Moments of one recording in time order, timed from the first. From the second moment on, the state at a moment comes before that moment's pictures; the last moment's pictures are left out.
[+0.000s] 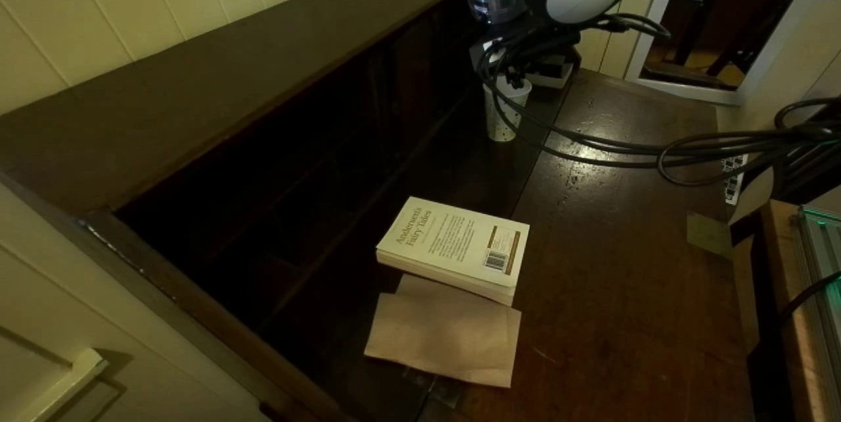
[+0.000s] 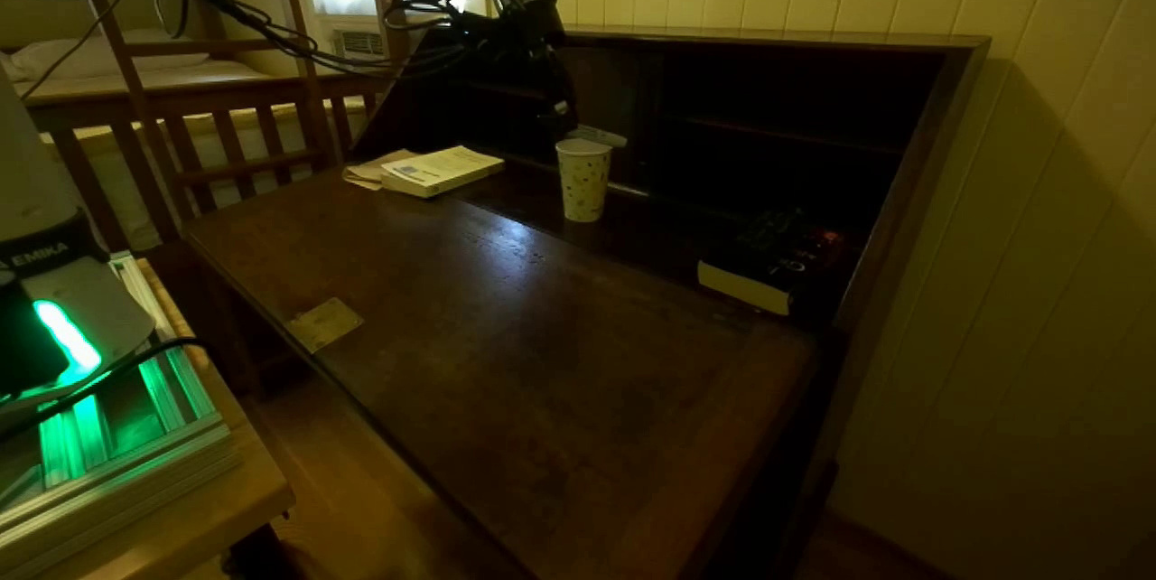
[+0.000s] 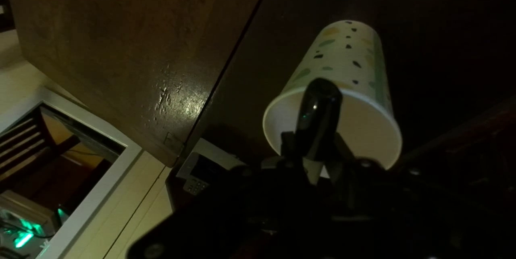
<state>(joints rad) 0.00 0.28 -0.14 -2.01 -0.69 2.22 1.32</state>
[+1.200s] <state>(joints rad) 0.01 0.28 -0.14 -2.00 -0.69 2.19 1.32</state>
